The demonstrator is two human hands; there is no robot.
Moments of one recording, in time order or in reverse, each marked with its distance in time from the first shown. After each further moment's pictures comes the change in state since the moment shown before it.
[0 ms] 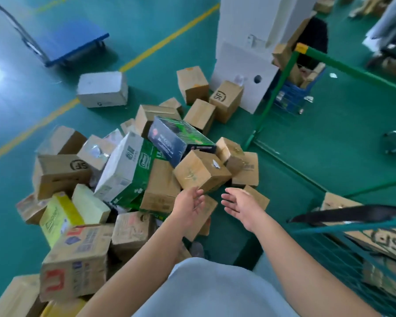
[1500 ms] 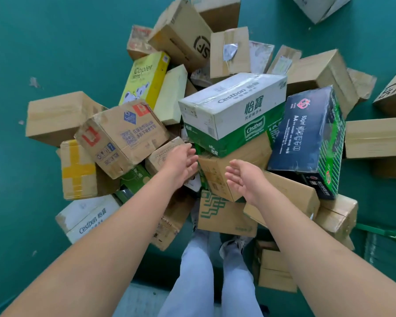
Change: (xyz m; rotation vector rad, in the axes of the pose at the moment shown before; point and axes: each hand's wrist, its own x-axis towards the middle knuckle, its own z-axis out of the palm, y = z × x) left_hand 0.234 0.094 -0.233 -0.652 0.561 0.015; right_hand 0.274 0.004 0.340 -0.893 -0.445 0.306
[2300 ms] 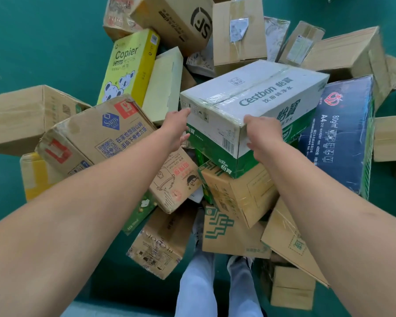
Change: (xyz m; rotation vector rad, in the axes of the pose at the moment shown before) left_hand 0.224 0.092 0.012 0.211 0.004 0.037; right_hand 0.158 -0.119 0.072 -0.306 0.368 -0.200
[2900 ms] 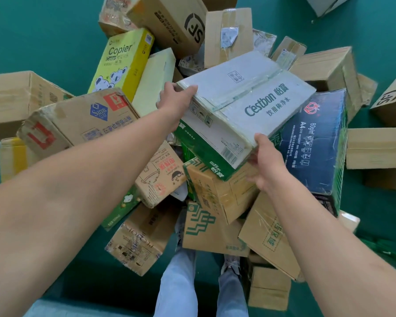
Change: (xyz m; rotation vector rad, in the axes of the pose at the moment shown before) left_hand -0.023 0.022 0.026 0.218 0.104 0.280; right_hand -0.032 0.064 -0.057 0.263 -0.132 0.117
